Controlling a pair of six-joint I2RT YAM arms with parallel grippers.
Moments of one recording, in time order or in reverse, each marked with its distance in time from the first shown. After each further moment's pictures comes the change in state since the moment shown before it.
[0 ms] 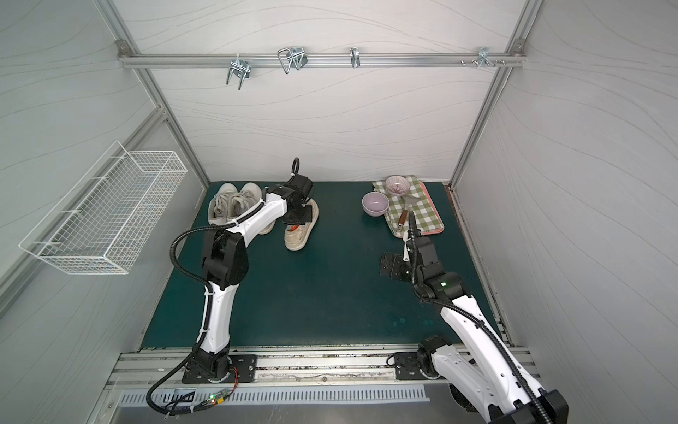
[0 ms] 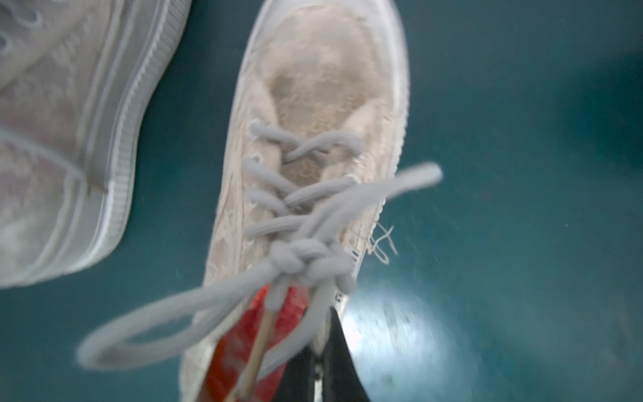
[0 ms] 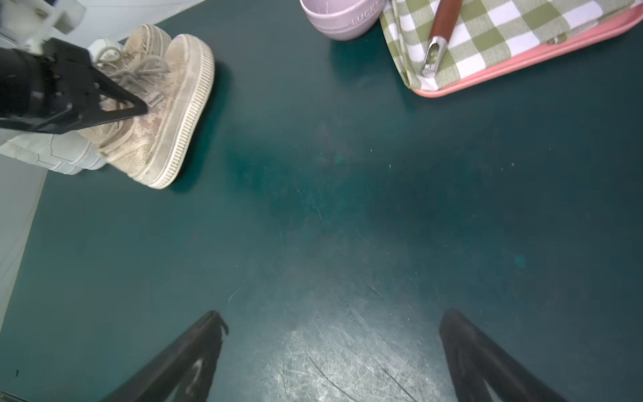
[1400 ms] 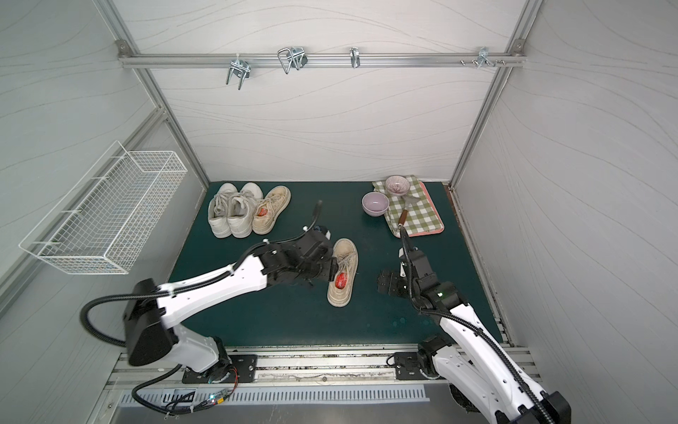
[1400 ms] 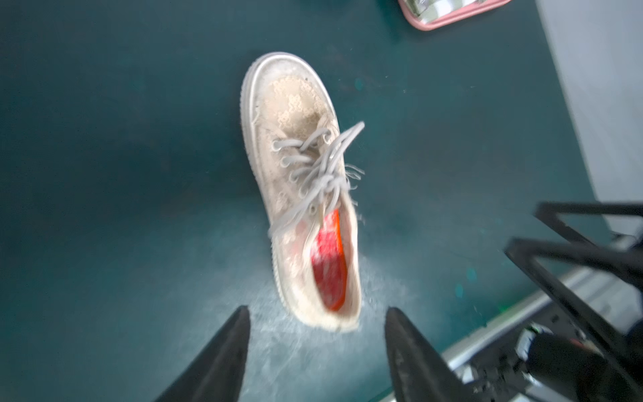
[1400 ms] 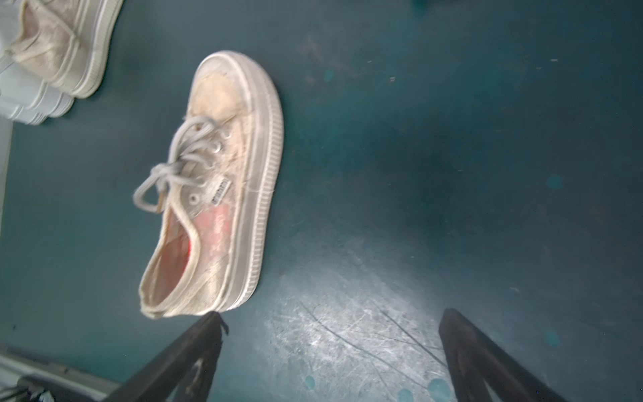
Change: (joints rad) left arm -0.492 -0.762 -0.777 0.298 0.023 -0.187; right arm 0.106 -0.048 -0.108 -0.049 -0.036 0.069
